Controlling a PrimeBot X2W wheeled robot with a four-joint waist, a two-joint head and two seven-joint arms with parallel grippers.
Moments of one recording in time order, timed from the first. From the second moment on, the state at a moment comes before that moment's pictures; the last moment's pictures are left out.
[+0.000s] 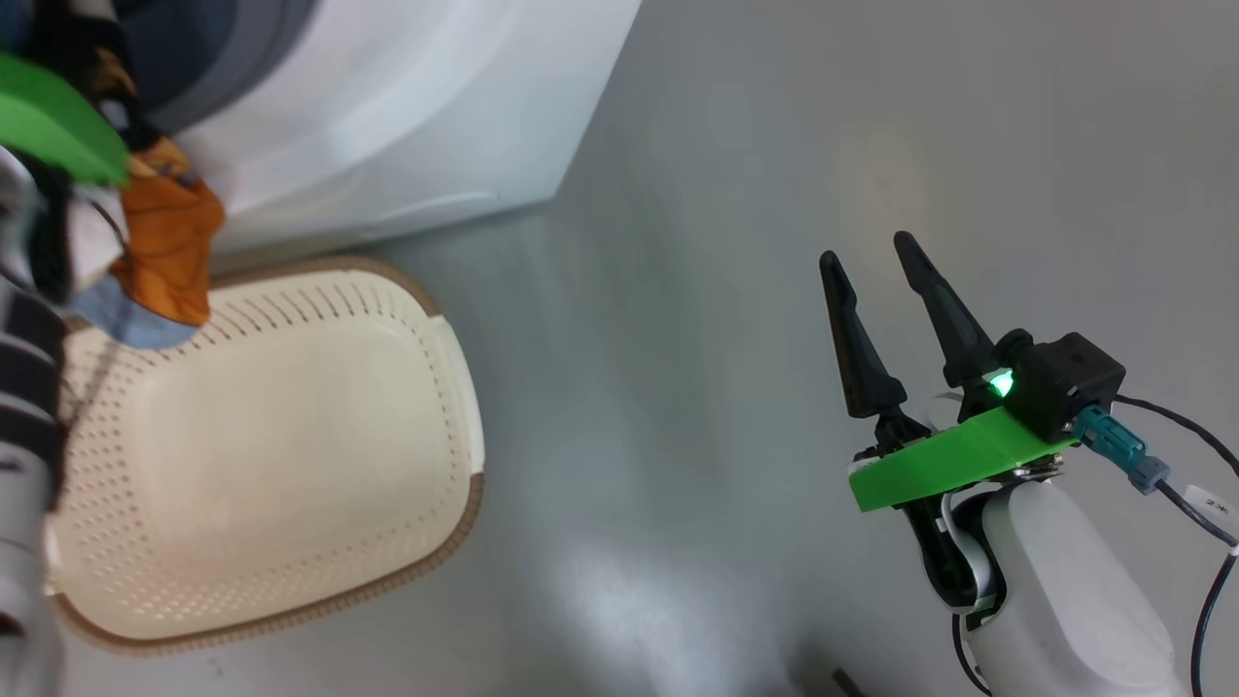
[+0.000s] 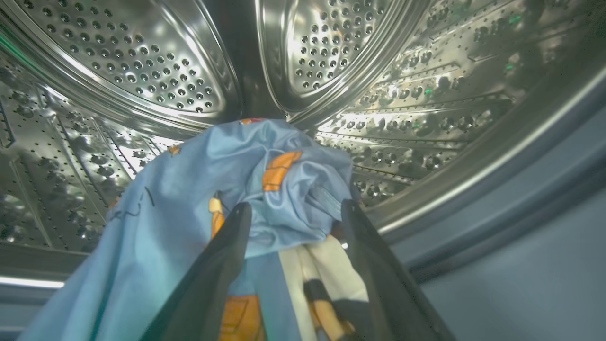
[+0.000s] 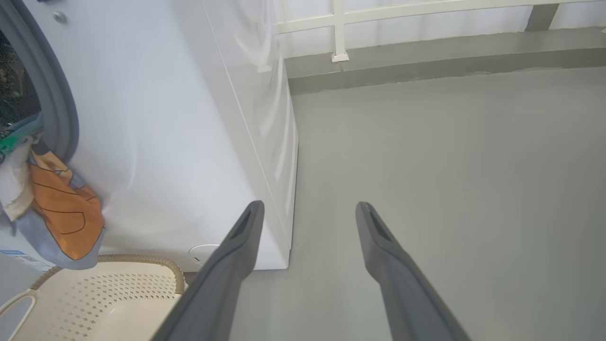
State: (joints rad) left arm -1.26 0.33 -0.30 1.16 -0.45 -0.08 -0.26; right arm -0.40 -0.05 0.21 0.26 0.31 0.12 -0.25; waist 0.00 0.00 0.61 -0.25
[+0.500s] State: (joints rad) left arm -1.00 0.30 -0.24 0.99 -0.44 -0.10 -0.26; right arm -0.39 -0.07 0.20 0.30 0.32 0.12 -0.25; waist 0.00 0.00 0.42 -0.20
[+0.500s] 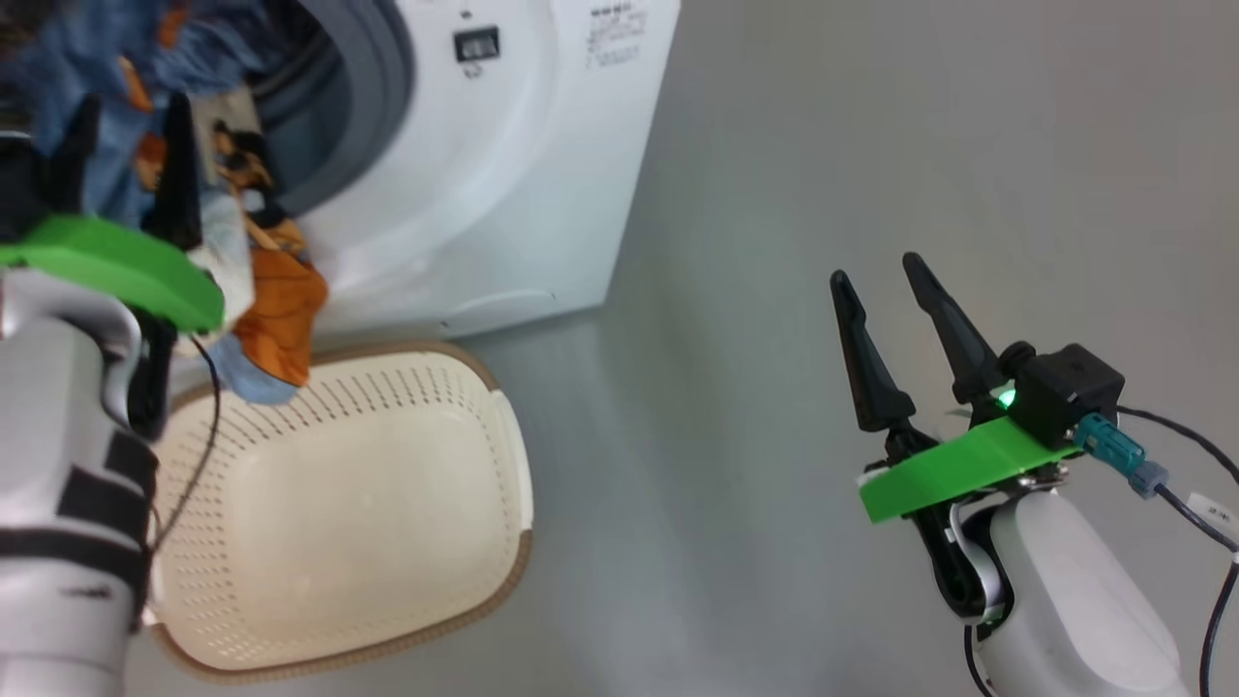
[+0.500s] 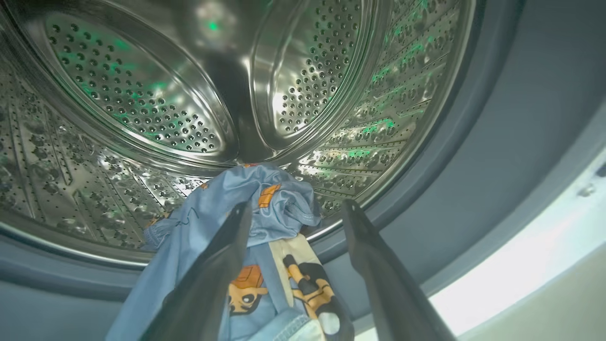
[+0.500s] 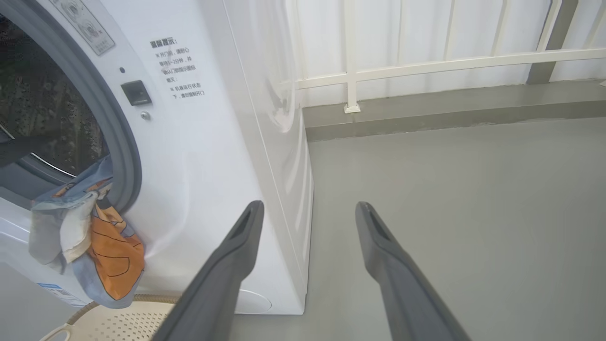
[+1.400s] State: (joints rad) left arm -0.40 0.20 -0.10 0.60 -0.37 -0.10 -0.26; right arm -0.24 -0.17 0.19 0.32 0.42 0.12 -0.25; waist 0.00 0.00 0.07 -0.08
